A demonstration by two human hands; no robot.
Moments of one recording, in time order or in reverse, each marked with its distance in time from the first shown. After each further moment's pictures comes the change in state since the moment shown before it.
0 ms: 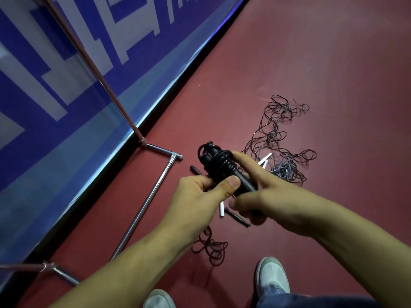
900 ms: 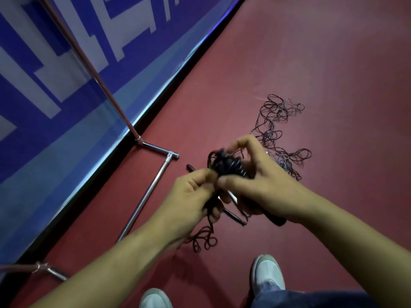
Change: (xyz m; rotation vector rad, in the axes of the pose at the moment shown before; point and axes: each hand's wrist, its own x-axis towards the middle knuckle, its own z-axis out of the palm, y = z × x) left_hand 0.004 -0.012 -0.005 -0.293 -0.136 -0.053; right_hand 0.000 -0.015 0.002 -0.079 0.169 -0.124
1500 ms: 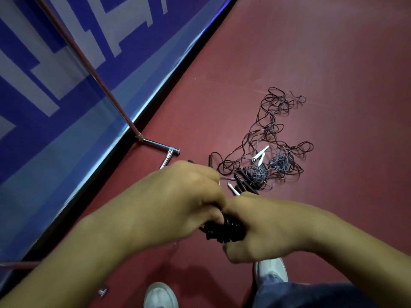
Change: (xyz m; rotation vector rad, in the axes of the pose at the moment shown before) left_hand -0.020 0.078 -0.011 1.268 -0.455 0.806; right_hand -0.022 0.001 0.022 -0.697 -0.453 0.006
